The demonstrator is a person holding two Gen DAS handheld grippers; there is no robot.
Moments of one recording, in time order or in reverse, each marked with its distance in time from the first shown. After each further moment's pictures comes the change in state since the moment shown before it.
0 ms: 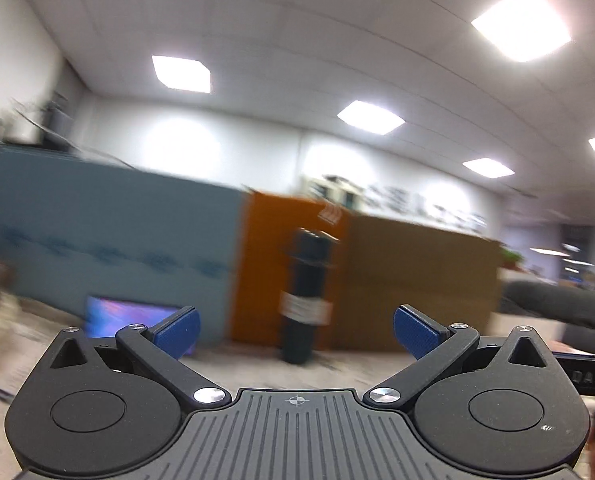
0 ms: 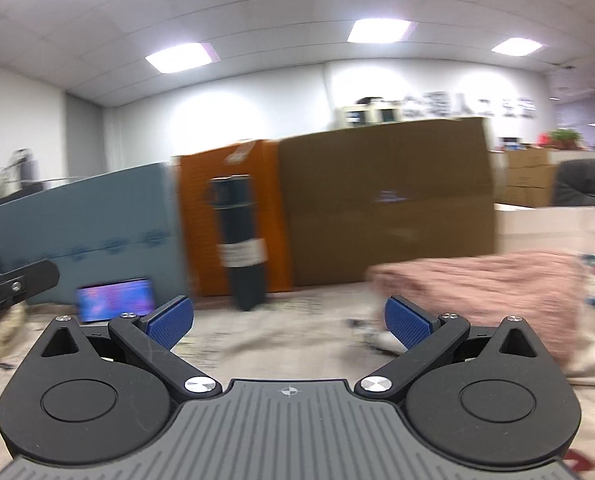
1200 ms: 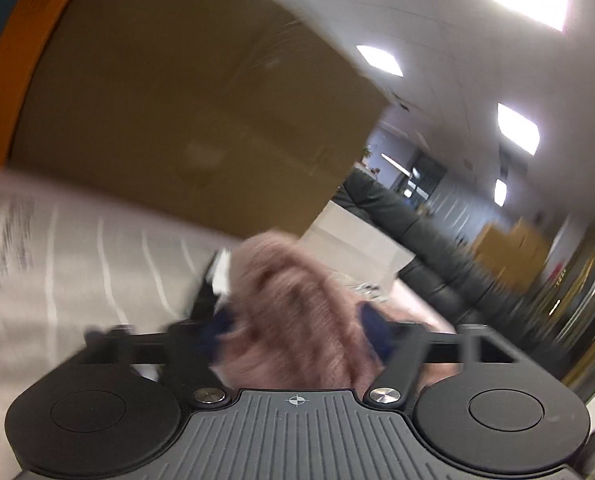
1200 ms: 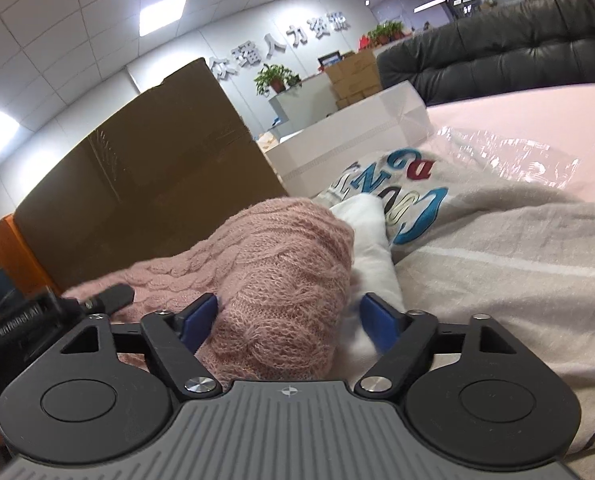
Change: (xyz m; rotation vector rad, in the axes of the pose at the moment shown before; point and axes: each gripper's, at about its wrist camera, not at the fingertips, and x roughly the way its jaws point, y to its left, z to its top) left arm 0.245 -0.155 -0.055 -0.199 0.419 -0.479; right arm 0.054 -0.198 -0.012 0.456 0.075 -0.354
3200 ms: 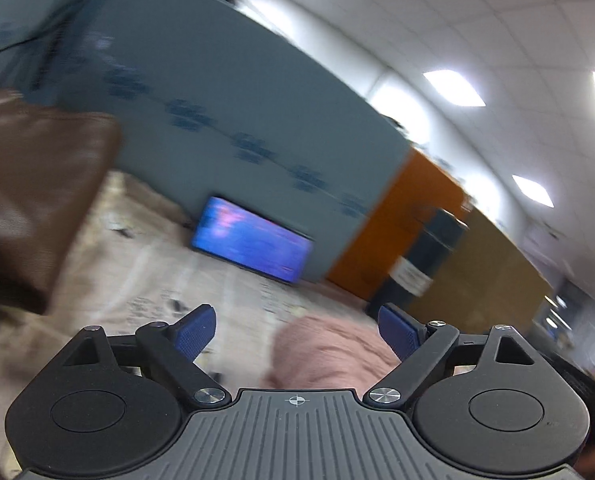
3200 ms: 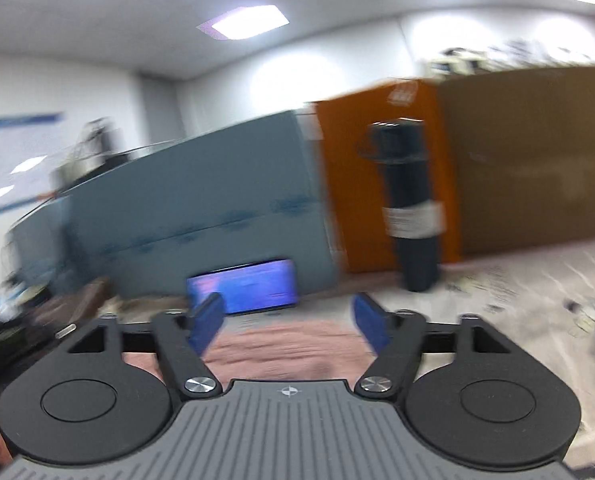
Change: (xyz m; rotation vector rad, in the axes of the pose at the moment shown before) left arm -0.430 0.182 -0.024 -0.299 -0.328 0.540; right arm -0.087 0.326 -0.153 -0.507 0.164 0.724
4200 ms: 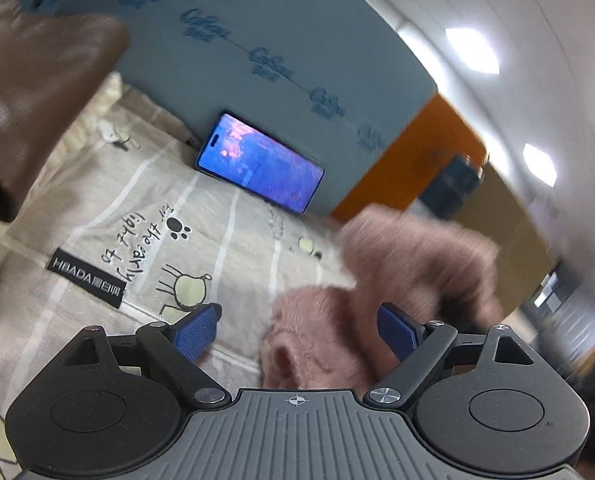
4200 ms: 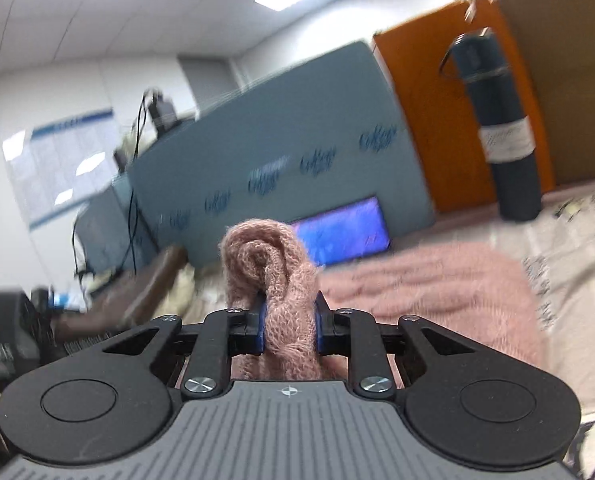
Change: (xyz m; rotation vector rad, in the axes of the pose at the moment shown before) left arm 0.034 -0.002 -0.029 0.027 0.212 -0.036; right arm 0.030 0.010 -0.027 0.164 0.052 0.168
